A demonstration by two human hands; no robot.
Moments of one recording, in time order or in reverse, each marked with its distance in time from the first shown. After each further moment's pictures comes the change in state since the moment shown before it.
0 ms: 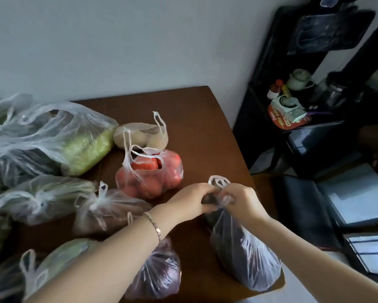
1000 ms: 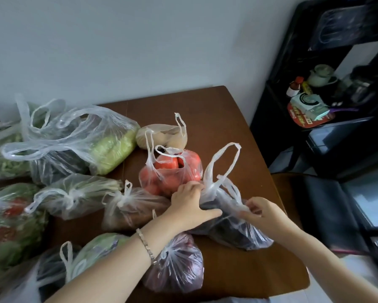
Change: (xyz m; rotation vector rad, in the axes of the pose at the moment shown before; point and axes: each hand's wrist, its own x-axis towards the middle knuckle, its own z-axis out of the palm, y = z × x) left_hand -0.055 0.002 -0.026 0.192 0.046 -0.375; right_hand -0.020 0.003 0.005 -0.079 -0.218 0.192
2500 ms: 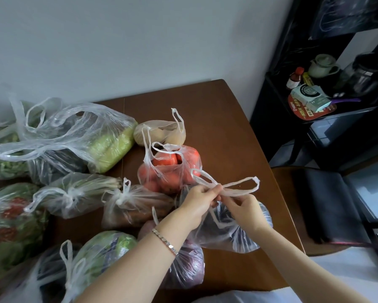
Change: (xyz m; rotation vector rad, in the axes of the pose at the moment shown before) left_hand 0.027 0.017 0.037 -1.132 0.044 -0.252; right_hand 0.005 -0.033 0.035 0.678 0.151 0.011
